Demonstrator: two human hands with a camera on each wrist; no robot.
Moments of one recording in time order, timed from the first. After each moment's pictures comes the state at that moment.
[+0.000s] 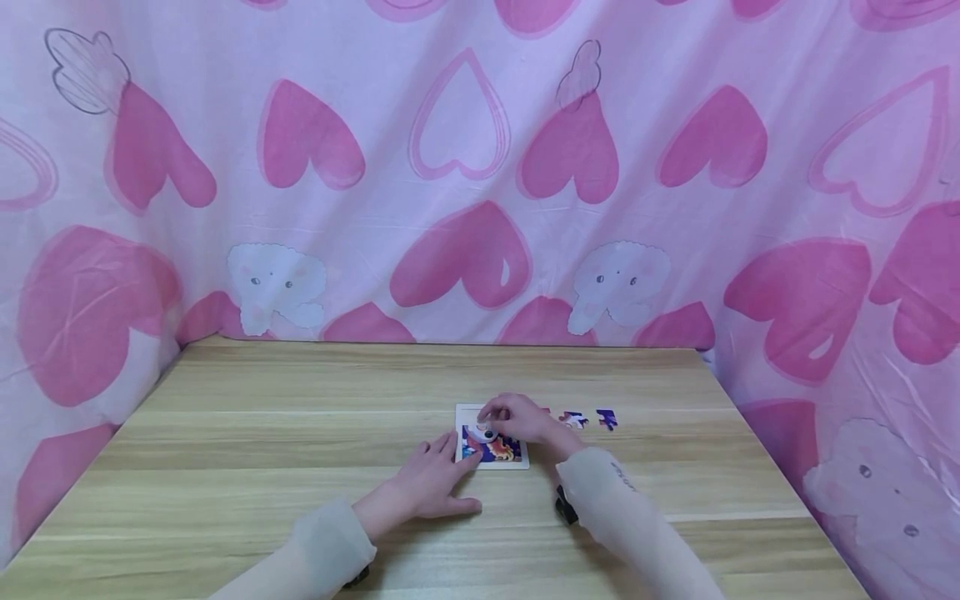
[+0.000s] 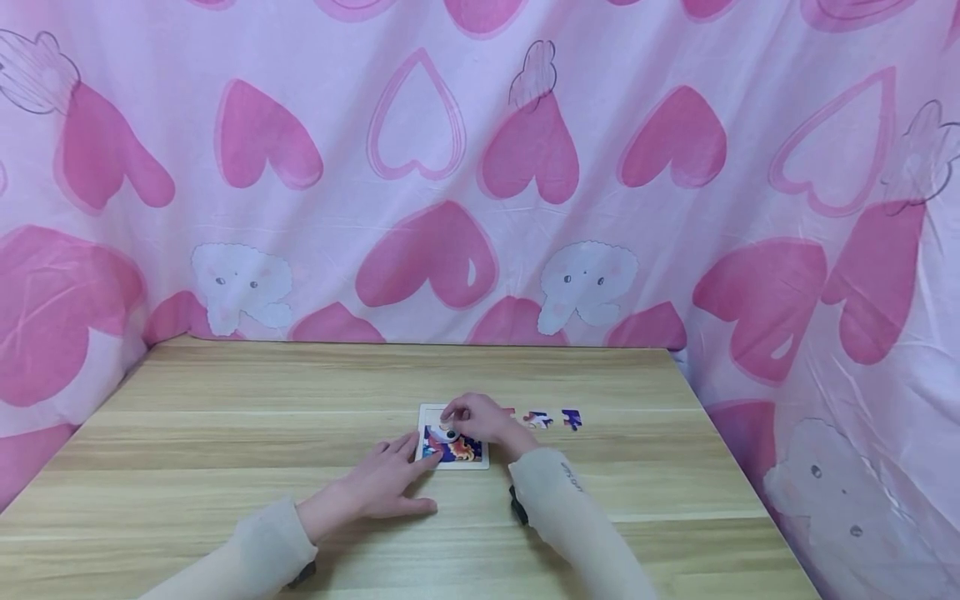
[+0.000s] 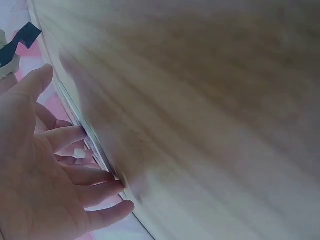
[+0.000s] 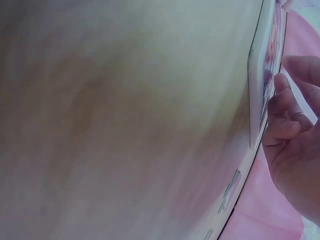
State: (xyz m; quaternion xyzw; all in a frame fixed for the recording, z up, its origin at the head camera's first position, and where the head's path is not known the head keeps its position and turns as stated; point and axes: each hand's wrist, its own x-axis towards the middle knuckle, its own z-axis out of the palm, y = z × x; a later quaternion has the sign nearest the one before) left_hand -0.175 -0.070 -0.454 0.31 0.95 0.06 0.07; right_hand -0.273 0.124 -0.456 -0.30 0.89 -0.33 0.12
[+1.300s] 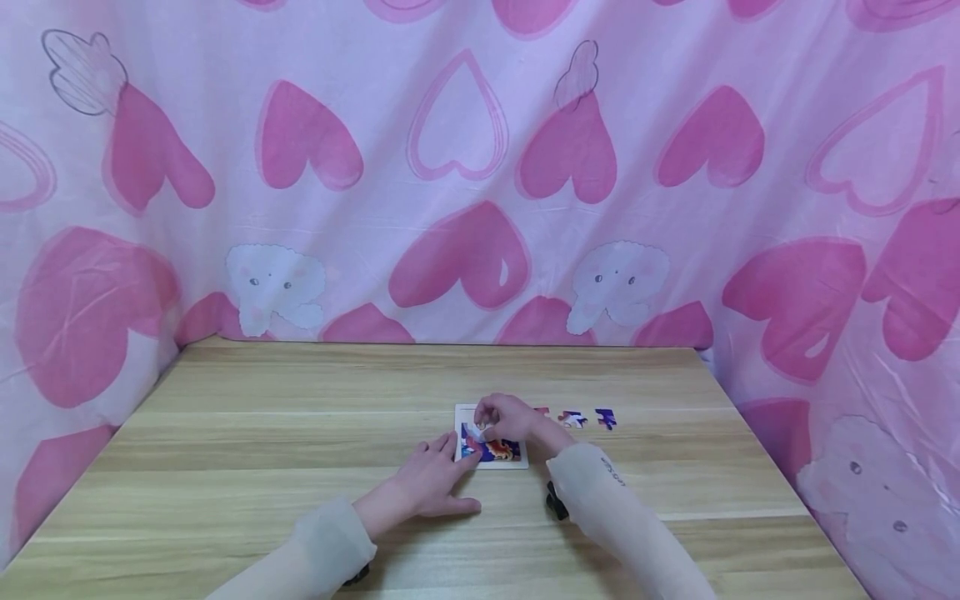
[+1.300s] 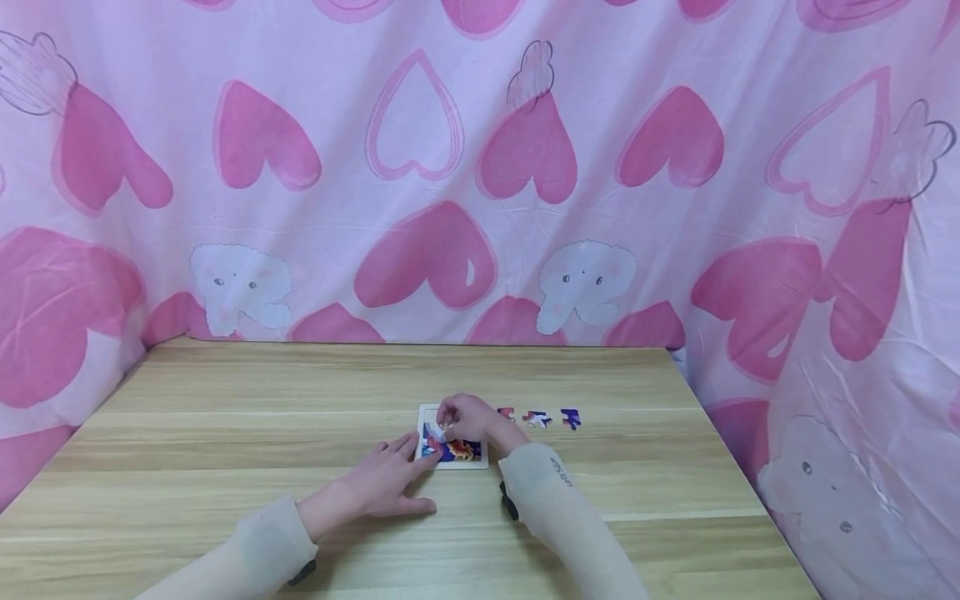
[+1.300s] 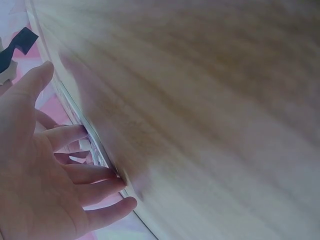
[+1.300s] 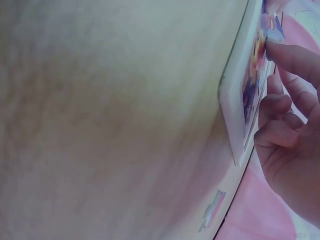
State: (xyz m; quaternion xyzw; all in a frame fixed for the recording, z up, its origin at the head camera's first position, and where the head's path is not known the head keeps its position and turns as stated) left_hand -0.176 -0.069 -0.449 0.32 0.94 0.05 0.06; right_hand -0.275 0.109 -0.453 -0.26 0.89 -0.33 0.19
